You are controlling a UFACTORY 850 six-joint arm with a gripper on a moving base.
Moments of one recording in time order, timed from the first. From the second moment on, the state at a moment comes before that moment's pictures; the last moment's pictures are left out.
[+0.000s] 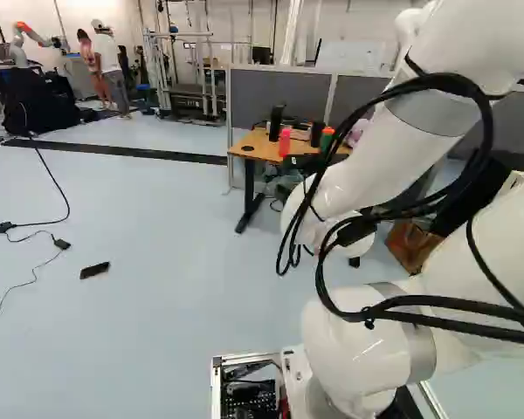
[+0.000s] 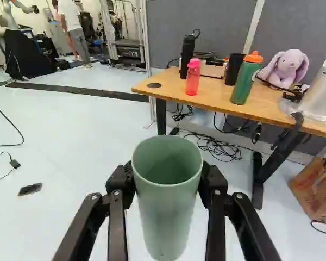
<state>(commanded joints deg) 0.2 16.0 -5.0 0.0 50.0 0.0</state>
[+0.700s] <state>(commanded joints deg) 0.2 16.0 -5.0 0.0 50.0 0.0</state>
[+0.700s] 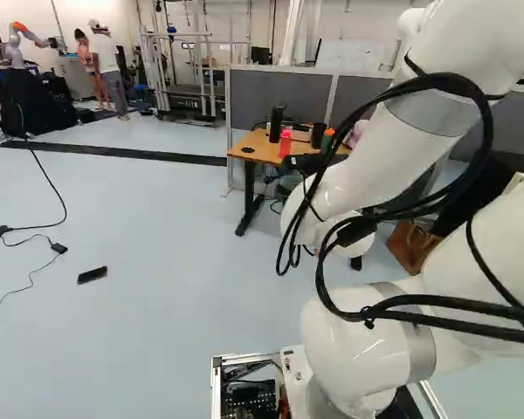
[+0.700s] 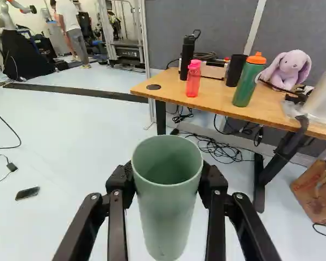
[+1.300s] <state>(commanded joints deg) 0.2 16.0 -5.0 0.0 50.0 0.0</state>
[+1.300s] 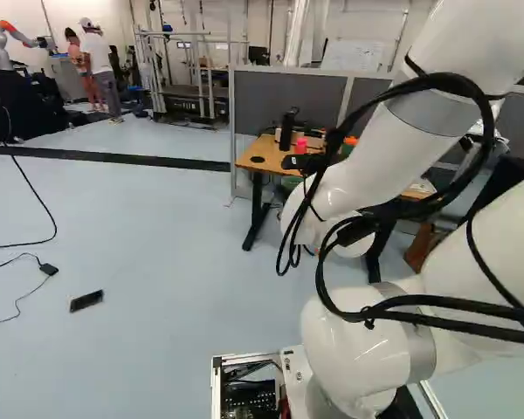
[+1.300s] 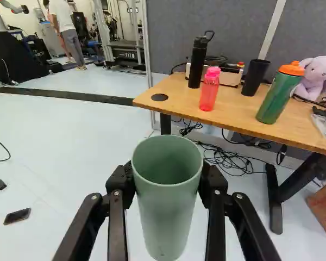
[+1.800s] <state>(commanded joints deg) 0.2 16.0 -5.0 0.0 50.0 0.0</state>
